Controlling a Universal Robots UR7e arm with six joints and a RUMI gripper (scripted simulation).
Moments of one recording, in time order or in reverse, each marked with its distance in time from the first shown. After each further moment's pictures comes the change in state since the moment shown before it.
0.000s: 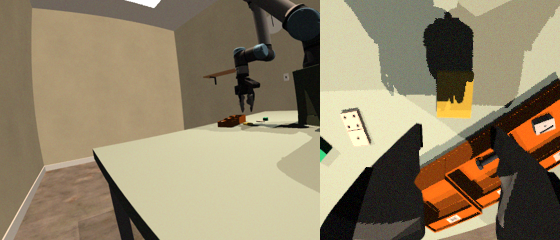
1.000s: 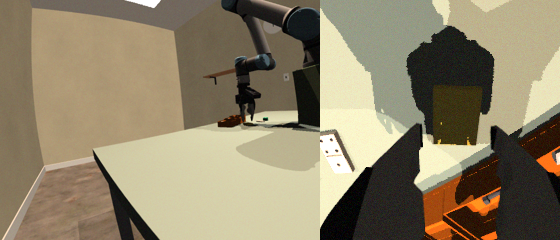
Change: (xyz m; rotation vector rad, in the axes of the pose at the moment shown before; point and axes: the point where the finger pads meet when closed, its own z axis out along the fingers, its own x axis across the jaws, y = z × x) arm 0.000 0.000 0.055 0.001 -0.001 0.000
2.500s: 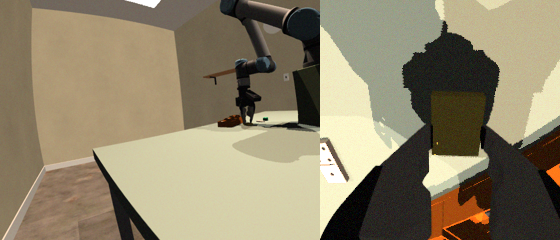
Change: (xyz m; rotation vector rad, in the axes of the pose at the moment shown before) arm 0.000 0.000 0.015 -0.001 0.001 0.000
